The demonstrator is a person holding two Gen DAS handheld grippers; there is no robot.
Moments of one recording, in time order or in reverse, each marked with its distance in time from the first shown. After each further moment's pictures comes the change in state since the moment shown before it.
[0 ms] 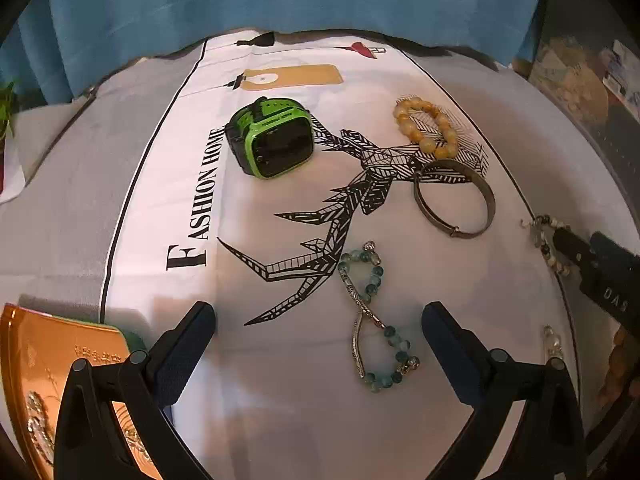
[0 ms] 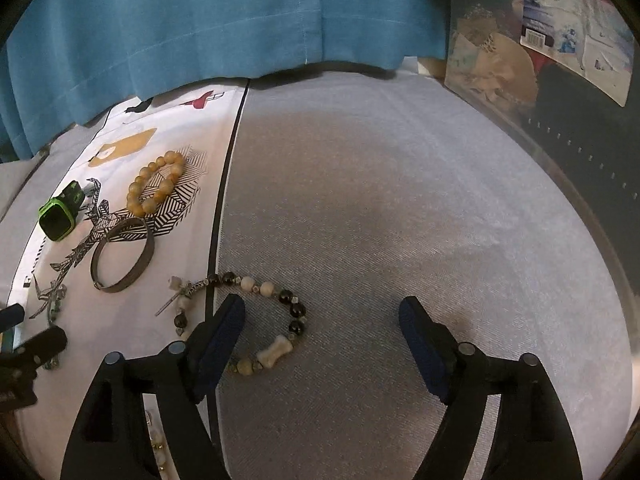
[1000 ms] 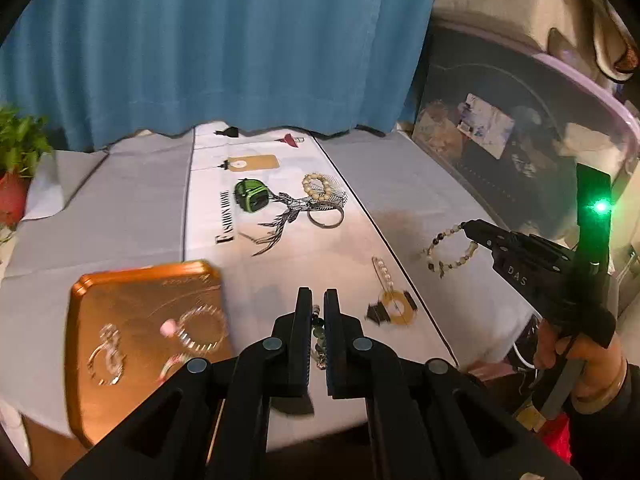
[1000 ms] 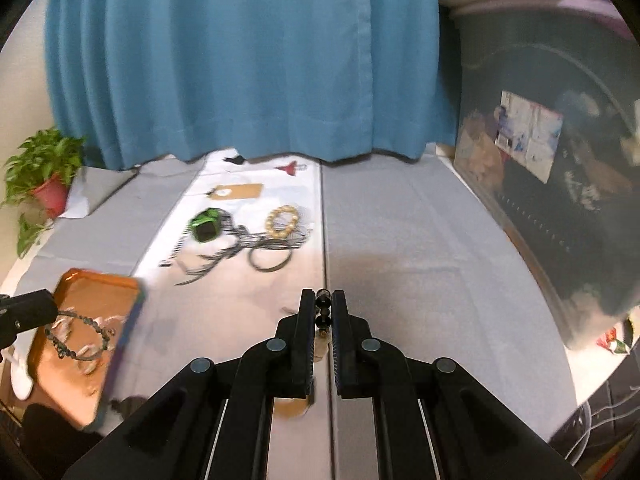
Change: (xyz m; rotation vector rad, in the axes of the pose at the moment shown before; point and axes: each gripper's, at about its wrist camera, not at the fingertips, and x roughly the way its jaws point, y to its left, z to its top) left arm -0.250 0.027 -0.092 0.069 -0.224 -0.245; right arm -0.233 0.037 -0.055 -0.104 -0.208 0.134
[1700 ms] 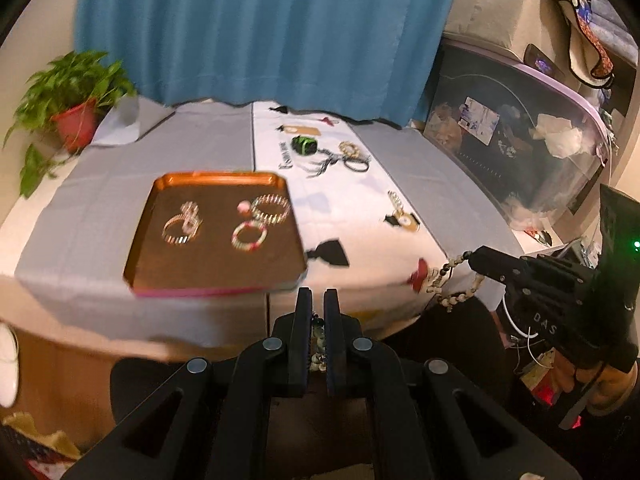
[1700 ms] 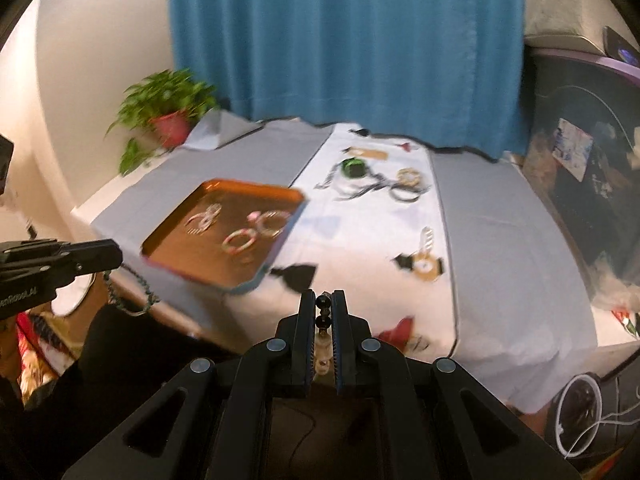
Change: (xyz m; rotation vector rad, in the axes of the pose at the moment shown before) left arm -0.134 0.040 -0.159 -0.104 -0.032 0.040; right arm -0.154 0.124 -0.134 -0.198 0.045 0.235
